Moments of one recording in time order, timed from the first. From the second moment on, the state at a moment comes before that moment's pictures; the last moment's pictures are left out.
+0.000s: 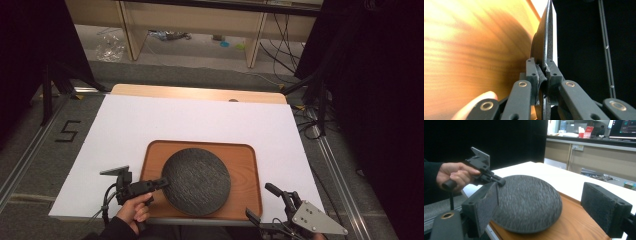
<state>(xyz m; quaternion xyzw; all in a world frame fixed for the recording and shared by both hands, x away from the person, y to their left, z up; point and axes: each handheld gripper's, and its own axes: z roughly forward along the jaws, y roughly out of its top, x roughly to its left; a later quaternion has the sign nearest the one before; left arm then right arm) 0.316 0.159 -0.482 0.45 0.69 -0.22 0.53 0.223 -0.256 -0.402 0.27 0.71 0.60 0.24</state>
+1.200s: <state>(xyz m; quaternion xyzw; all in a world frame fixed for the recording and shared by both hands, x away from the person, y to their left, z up) 0.311 0.135 -0.497 0.58 0.67 -0.16 0.43 0.223 -0.256 -0.402 0.27 0.72 0.60 0.24</state>
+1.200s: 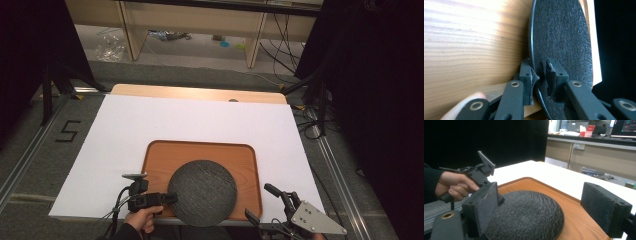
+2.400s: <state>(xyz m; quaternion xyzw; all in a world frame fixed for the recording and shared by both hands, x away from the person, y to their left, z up) 0.306 0.126 -0.493 0.60 0.67 -0.13 0.42 0.224 -0.255 -0.404 0.27 0.72 0.60 0.23</state>
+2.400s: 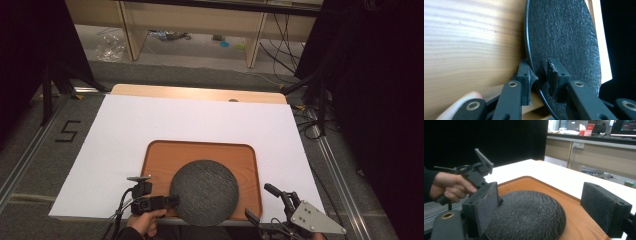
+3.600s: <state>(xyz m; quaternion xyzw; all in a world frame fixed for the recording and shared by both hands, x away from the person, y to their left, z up) 0.309 0.142 -0.454 0.65 0.61 -0.05 0.45 0.225 -0.257 -0.403 0.27 0.71 0.60 0.25</state>
